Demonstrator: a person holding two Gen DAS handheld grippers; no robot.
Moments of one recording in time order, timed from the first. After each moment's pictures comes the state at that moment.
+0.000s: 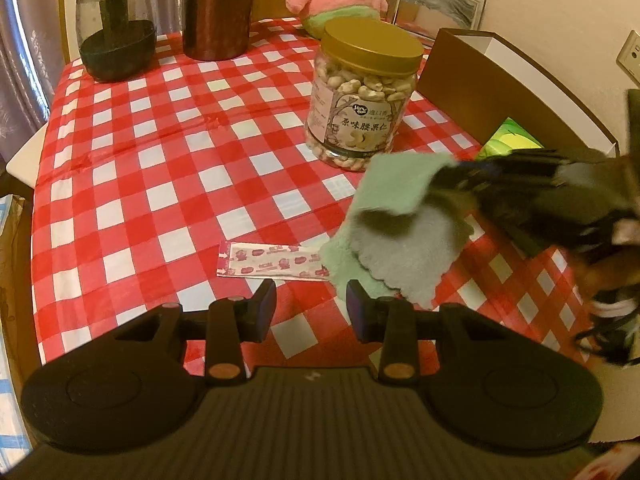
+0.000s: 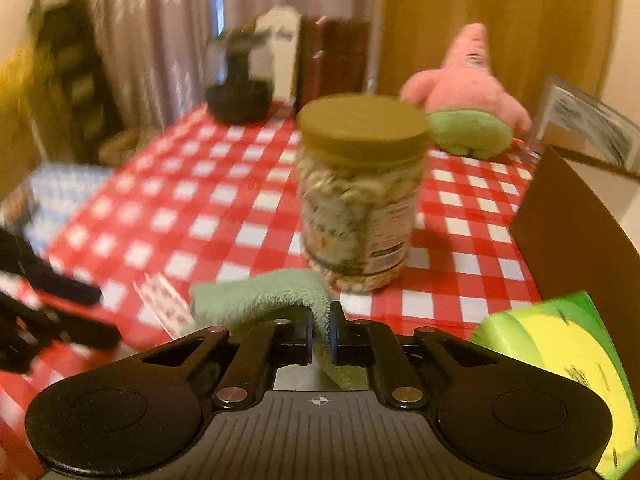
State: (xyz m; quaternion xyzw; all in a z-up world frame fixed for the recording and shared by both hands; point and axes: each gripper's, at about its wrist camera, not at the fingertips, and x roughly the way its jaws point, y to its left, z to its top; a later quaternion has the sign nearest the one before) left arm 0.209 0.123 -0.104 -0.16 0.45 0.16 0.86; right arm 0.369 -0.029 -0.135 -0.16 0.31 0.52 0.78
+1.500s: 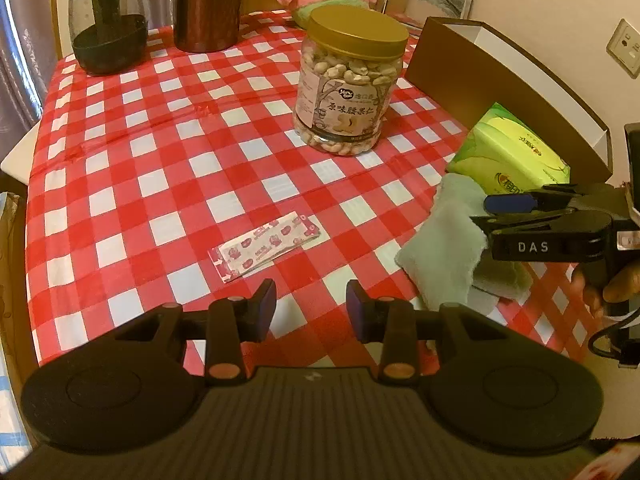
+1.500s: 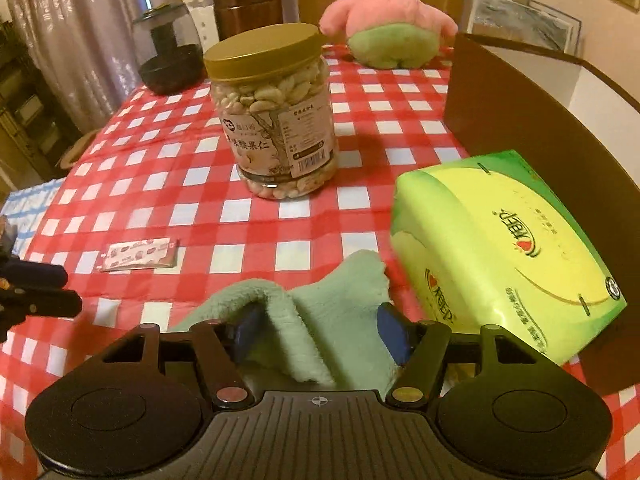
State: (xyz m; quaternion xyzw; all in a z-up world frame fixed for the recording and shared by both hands) left arm 0.202 0.115 -0.106 -0.16 0.46 0.14 0.86; right arm 0.381 -0.070 -0.144 -0.15 0.42 0.44 0.78
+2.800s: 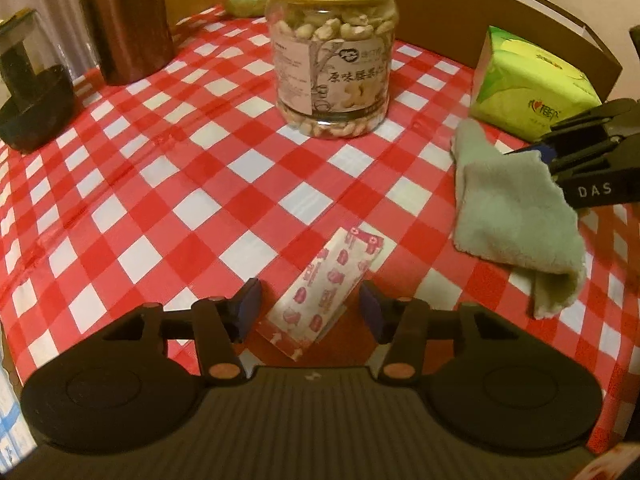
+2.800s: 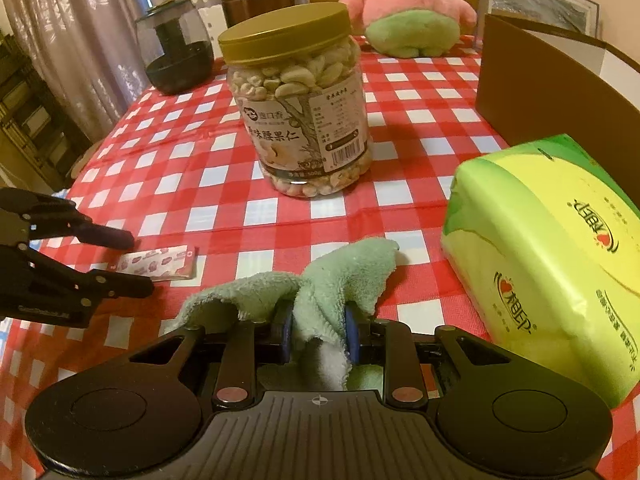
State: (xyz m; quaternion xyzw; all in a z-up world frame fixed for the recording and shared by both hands) left arm 0.244 0.159 -0.159 -0.01 0.49 0.04 0.87; right arm 0.375 -0.040 -0.161 -0.12 0.43 0.45 0.77
